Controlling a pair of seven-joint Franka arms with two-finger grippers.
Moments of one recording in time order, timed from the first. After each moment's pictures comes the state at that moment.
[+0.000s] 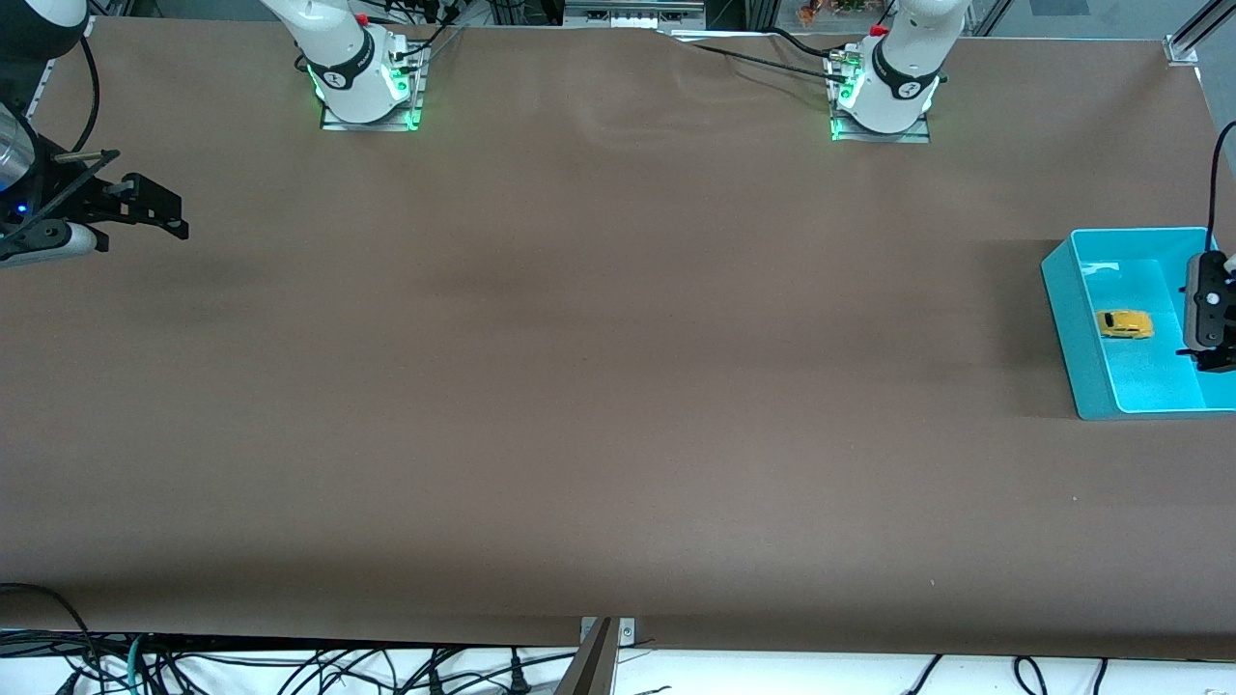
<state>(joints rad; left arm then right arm) 0.80 0.40 -0.48 -1.65 0.42 1.82 1.85 -0.09 -0.05 0.05 -1.78 0.01 1.68 -0.22</state>
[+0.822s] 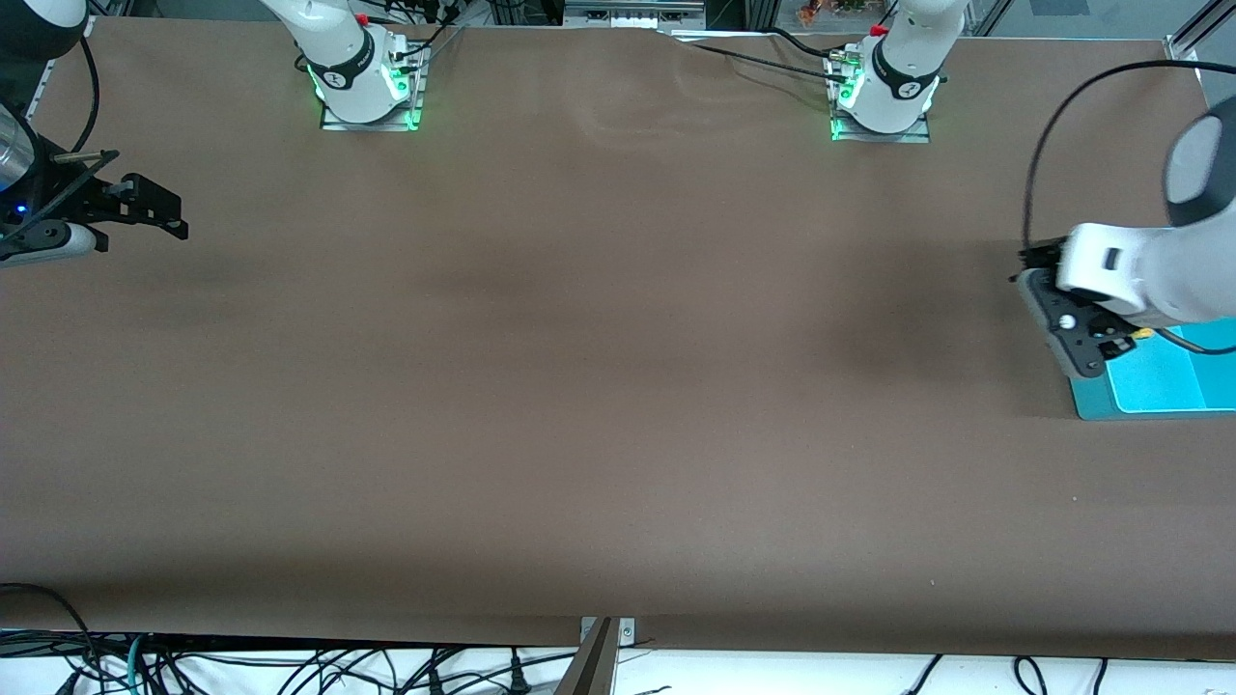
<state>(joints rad) 0.69 0.37 -0.90 -1.53 0.29 1.53 0.78 -0.09 -0.05 0.05 -1.78 0.01 1.68 -0.22</state>
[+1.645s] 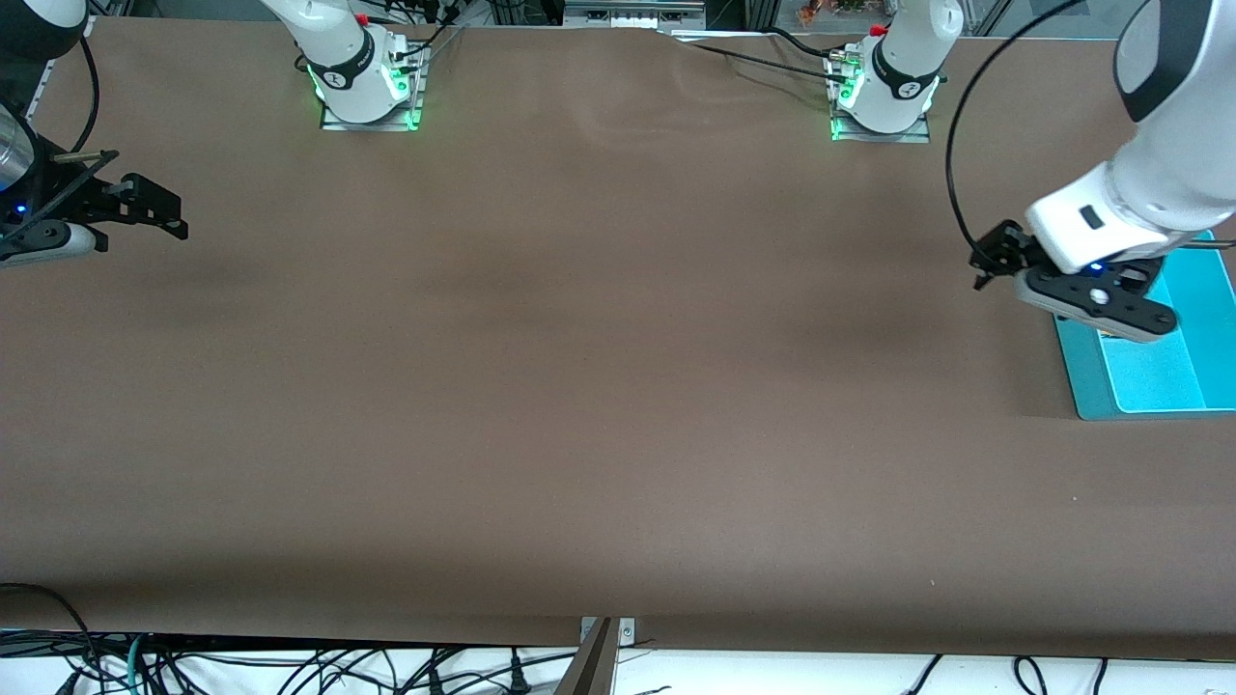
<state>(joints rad) 0.02 0.08 -0.13 -1.65 0.07 1.76 0.24 -0.09 -0.05 0.05 -1.78 0.01 1.68 -0.22</state>
